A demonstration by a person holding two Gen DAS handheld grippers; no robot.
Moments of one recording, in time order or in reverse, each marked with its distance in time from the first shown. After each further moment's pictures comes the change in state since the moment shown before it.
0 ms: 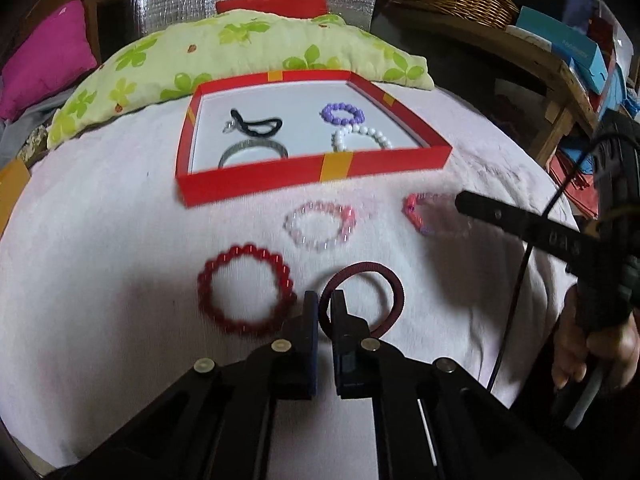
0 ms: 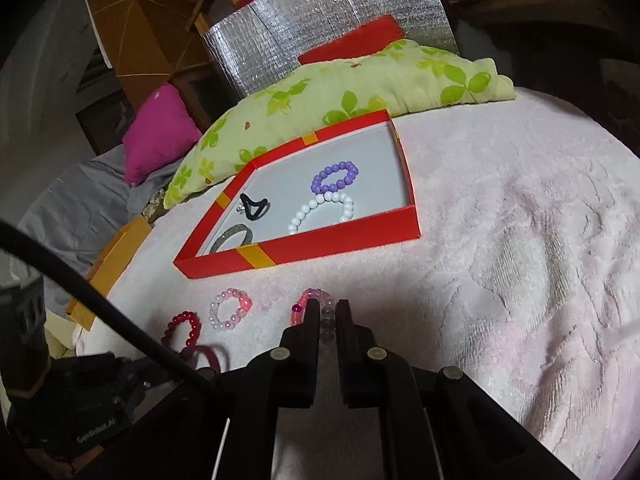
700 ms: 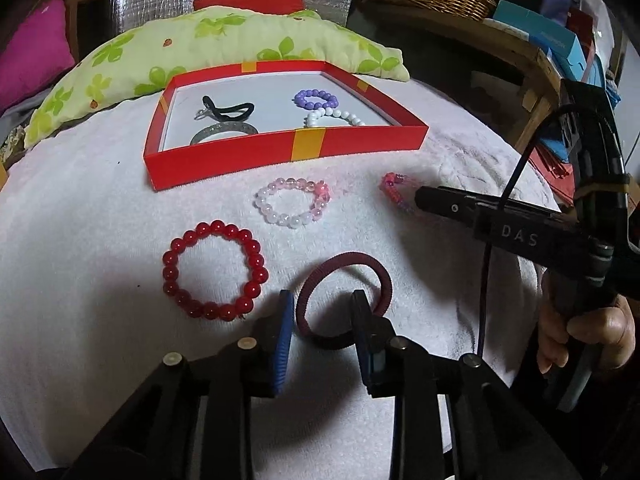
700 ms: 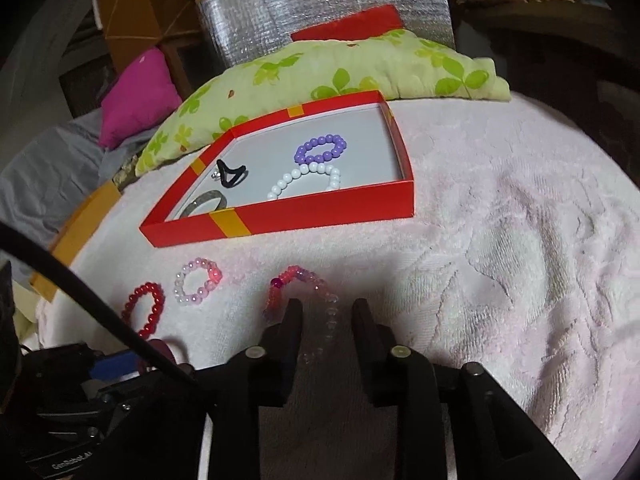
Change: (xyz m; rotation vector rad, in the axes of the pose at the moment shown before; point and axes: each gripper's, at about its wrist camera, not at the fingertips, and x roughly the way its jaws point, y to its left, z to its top) left arm 0.008 -0.005 -0.014 0.035 -0.012 -0.088; right arm 0.019 0.014 -0.008 -0.097 0.059 -0.138
